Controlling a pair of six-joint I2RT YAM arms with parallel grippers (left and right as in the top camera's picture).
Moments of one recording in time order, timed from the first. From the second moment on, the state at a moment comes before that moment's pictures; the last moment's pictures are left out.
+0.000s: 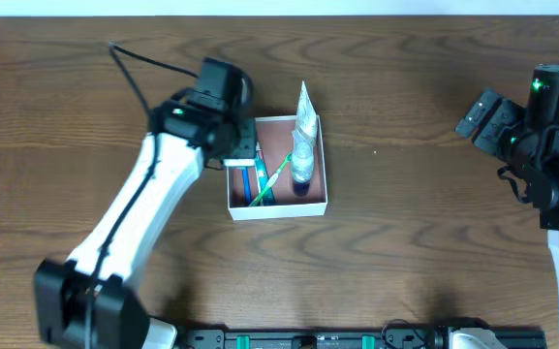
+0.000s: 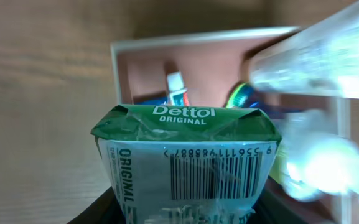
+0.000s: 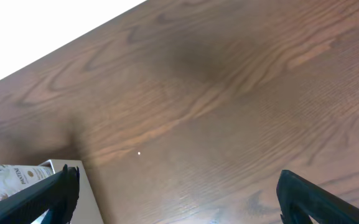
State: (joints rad) left arm -0.36 1.64 1.36 -0.91 0.05 -0.34; right arm 0.03 1.23 1.54 -1.15 0.19 0.52
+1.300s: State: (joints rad) left arm -0.36 1.59 1.36 -0.93 0.12 -0.38; right arm 0.03 1.23 1.54 -1.15 0.19 0.52
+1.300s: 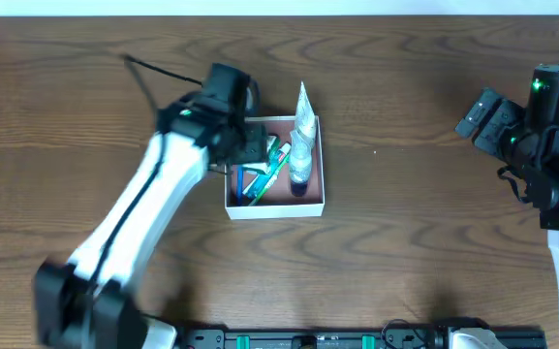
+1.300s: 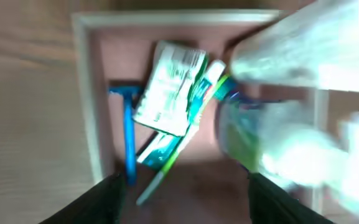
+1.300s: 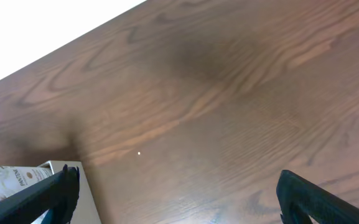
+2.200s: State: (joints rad) left arm 0.17 1.18 1.38 -1.13 -0.17 -0.38; right arm 0.03 1.23 1.54 -1.15 0.19 0.52
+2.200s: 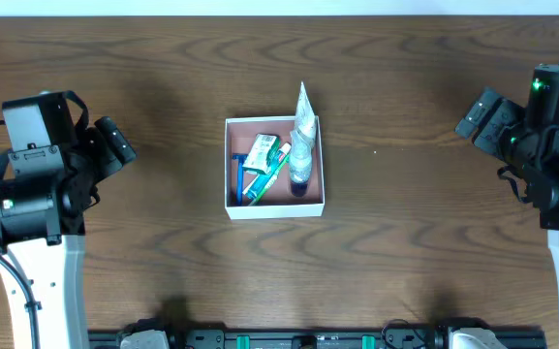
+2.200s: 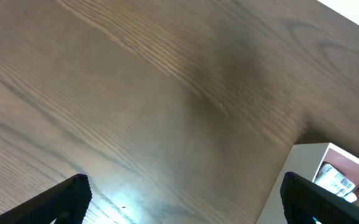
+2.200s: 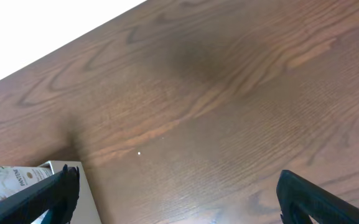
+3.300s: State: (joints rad) left arm 0.17 1.18 1.38 -1.13 -0.17 -0.38; right arm 0.03 0.64 0.74 -0.76 0.11 0.15
